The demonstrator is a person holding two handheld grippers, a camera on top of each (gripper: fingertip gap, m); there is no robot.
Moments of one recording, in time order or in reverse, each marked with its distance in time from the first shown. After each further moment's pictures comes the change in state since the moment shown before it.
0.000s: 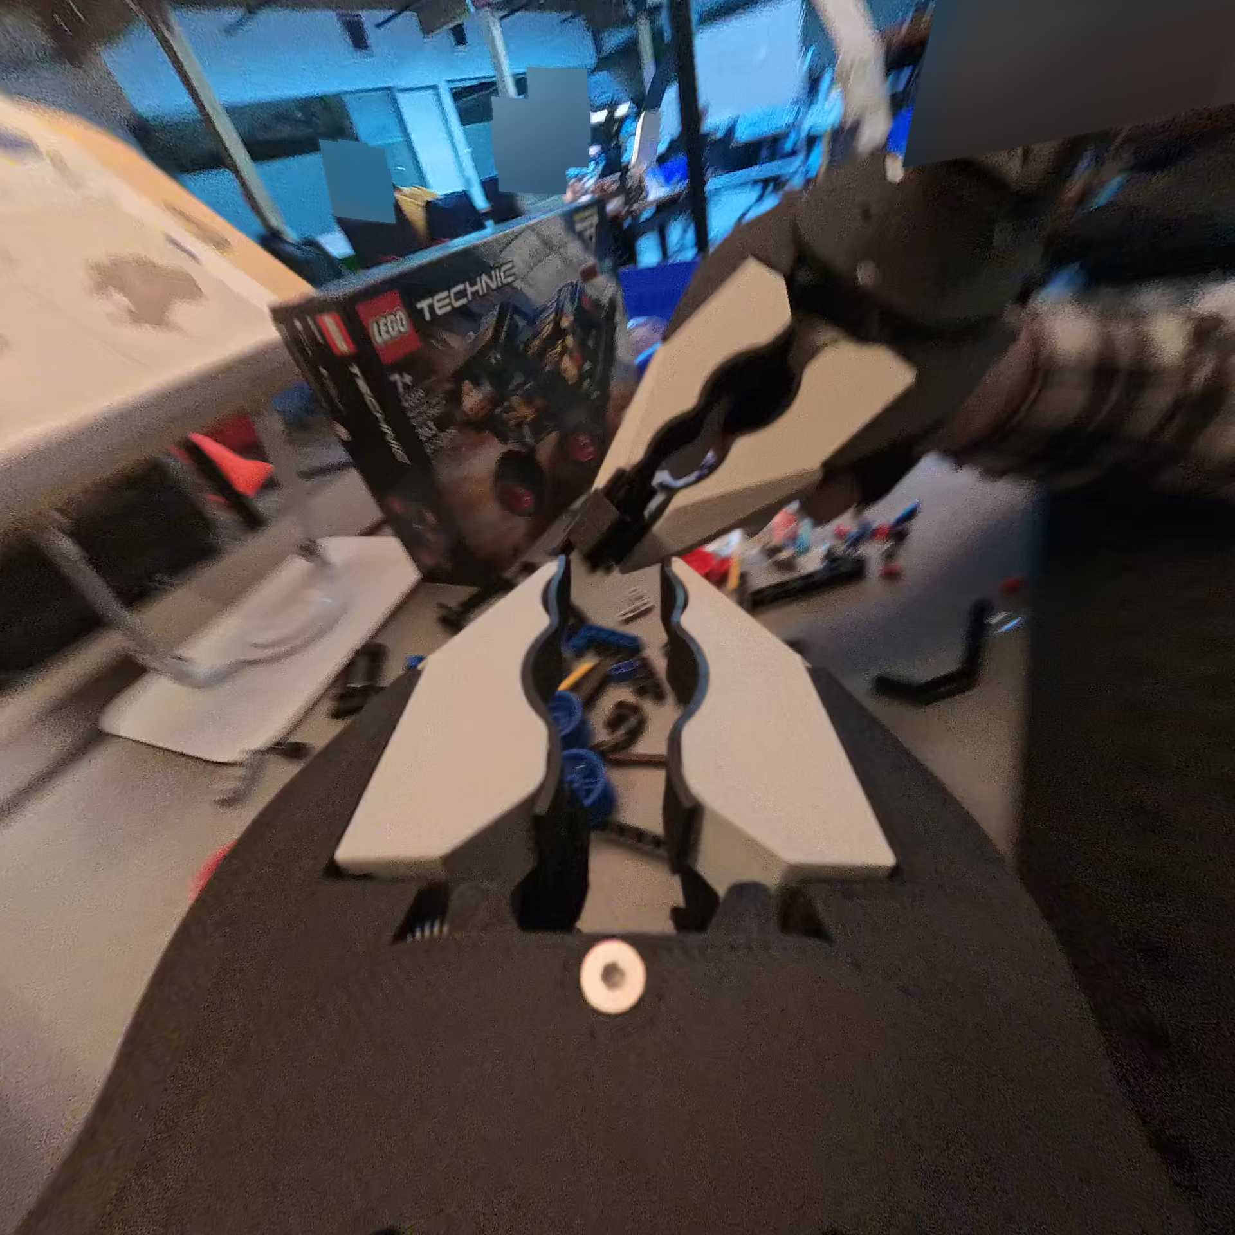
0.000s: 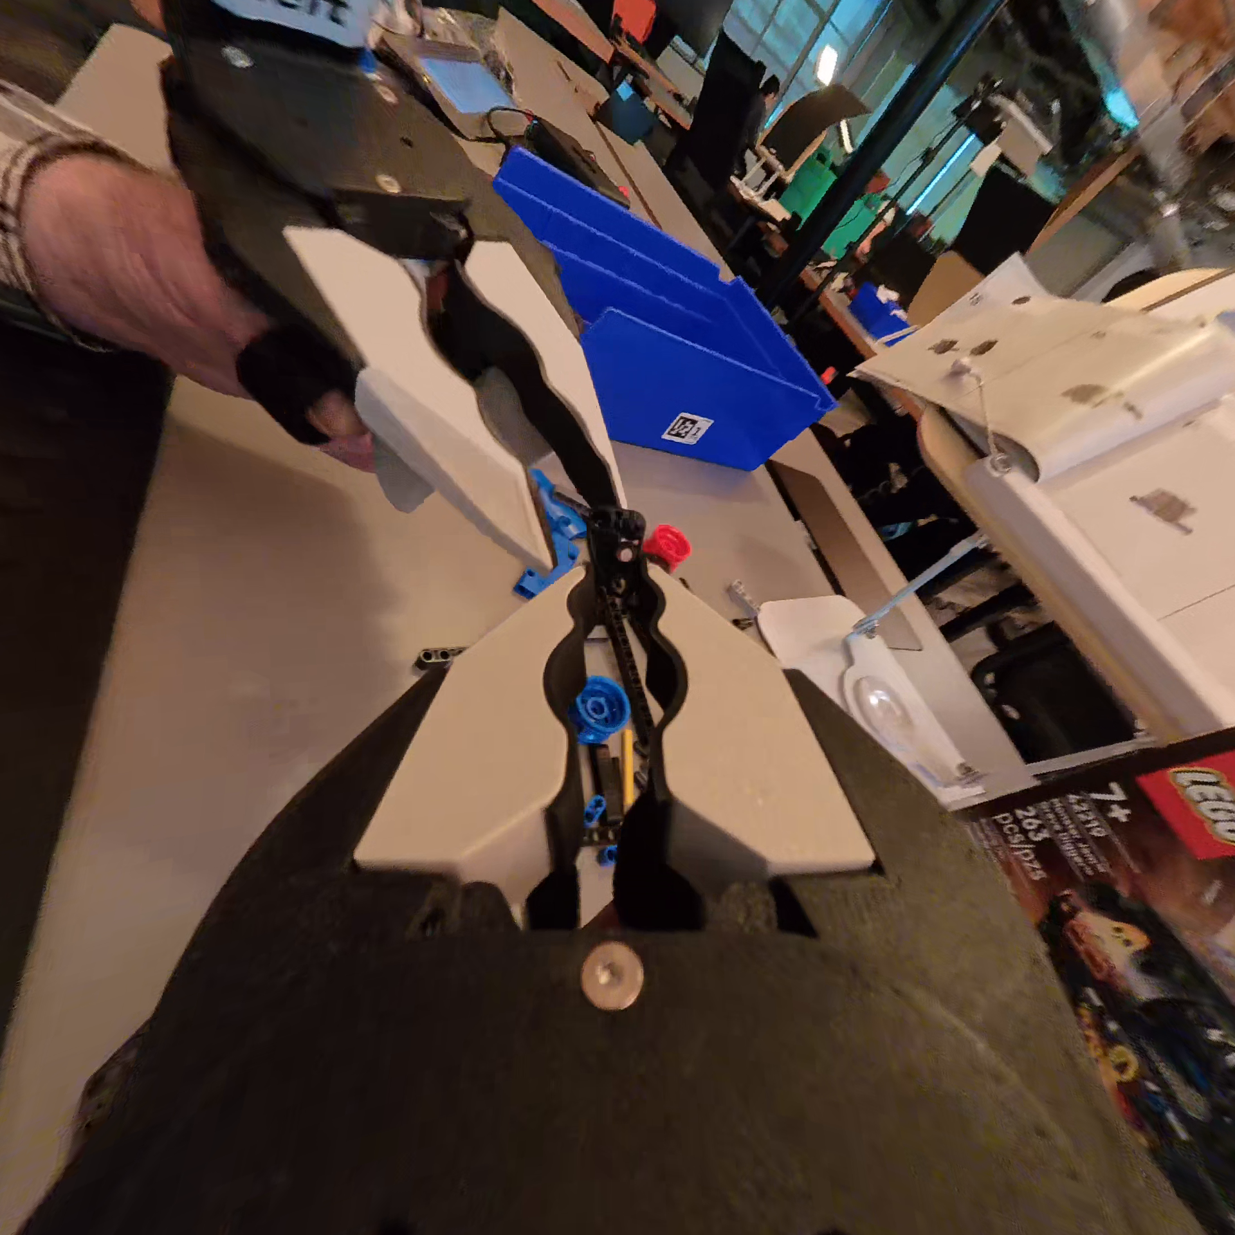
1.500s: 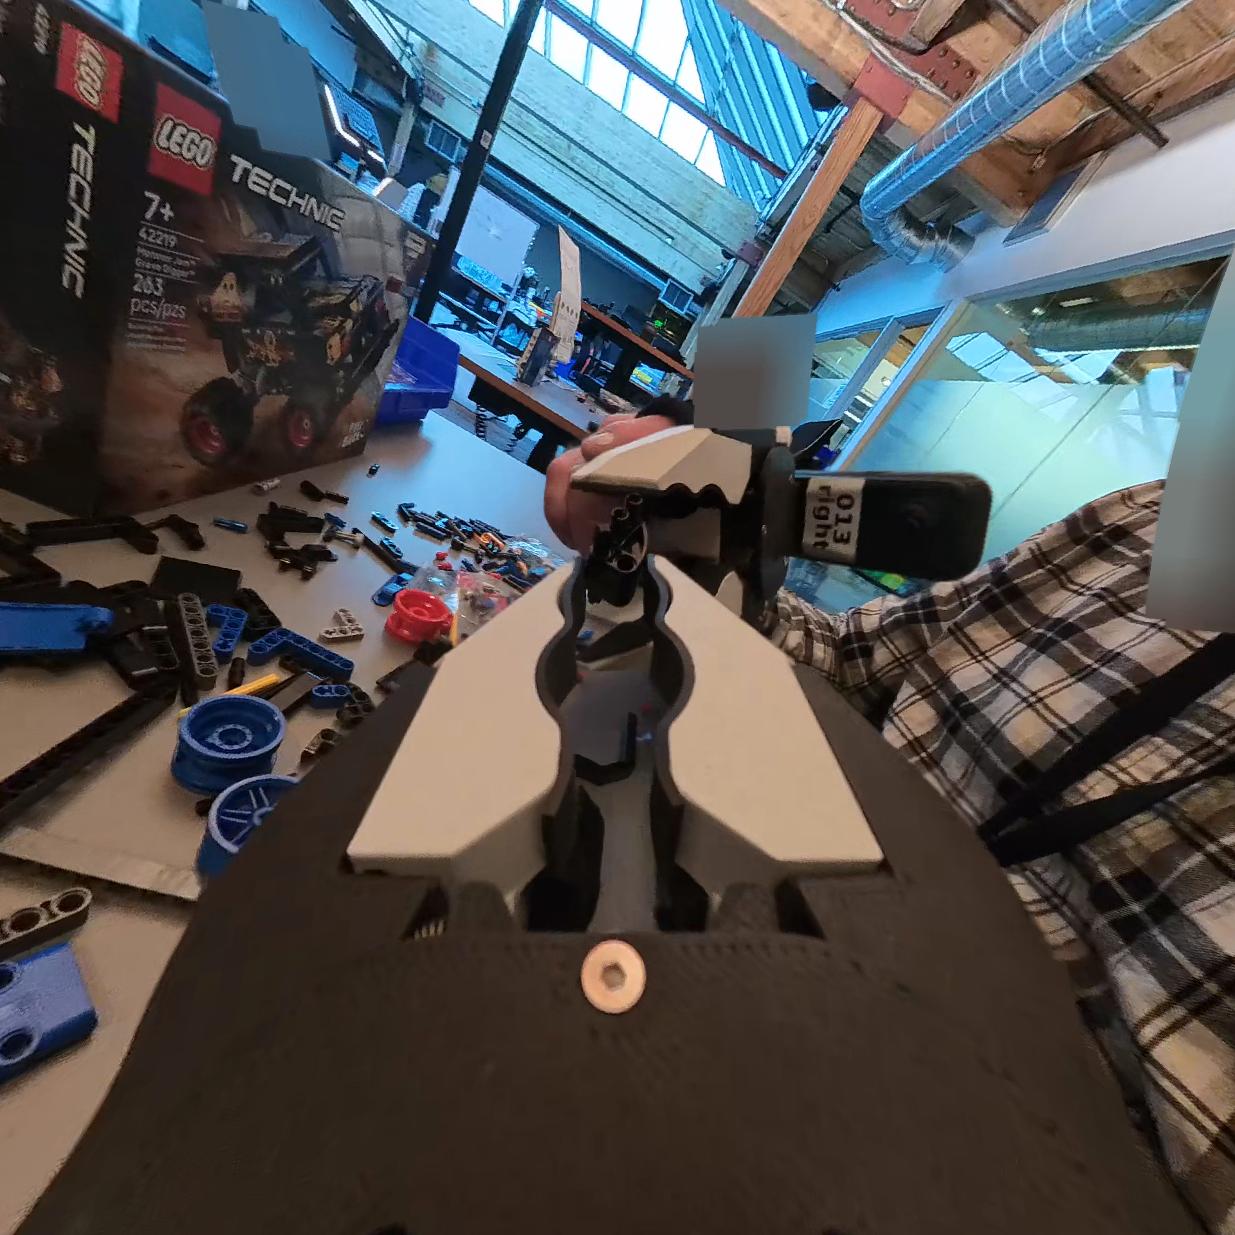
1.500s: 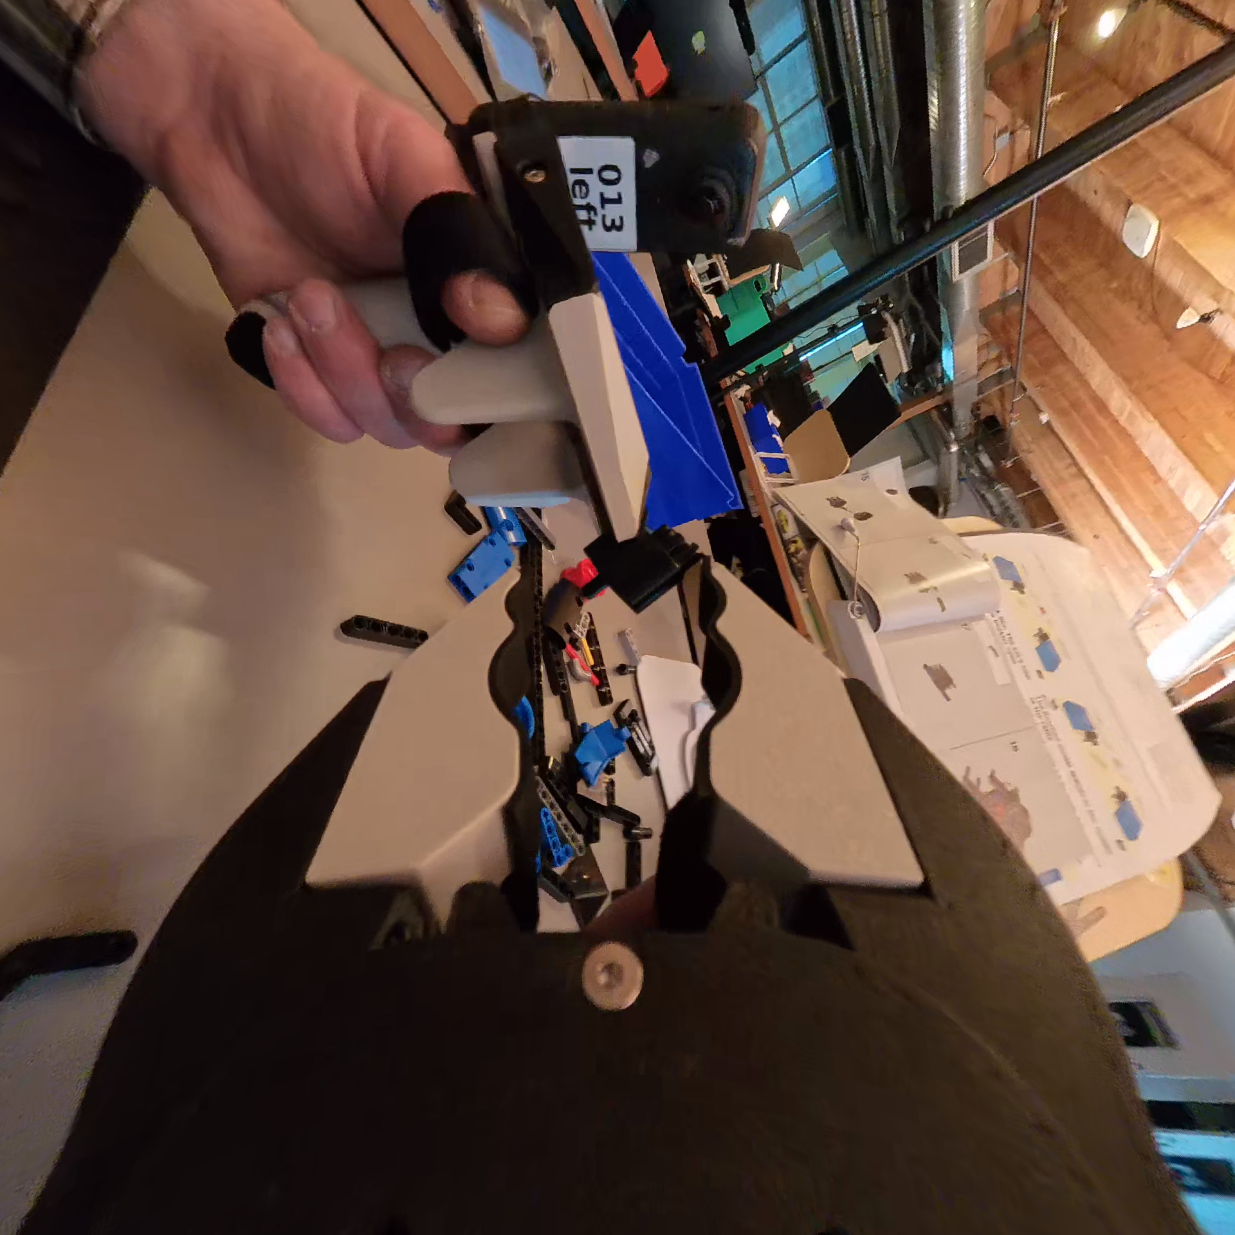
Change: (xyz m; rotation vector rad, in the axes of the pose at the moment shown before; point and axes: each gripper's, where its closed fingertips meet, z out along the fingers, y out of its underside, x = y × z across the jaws) left arm 0.015 -0.021 -0.014 0.184 0.486 -0.738; right arm -0.013 -0.021 -0.006 0.028 0.116 -0.459
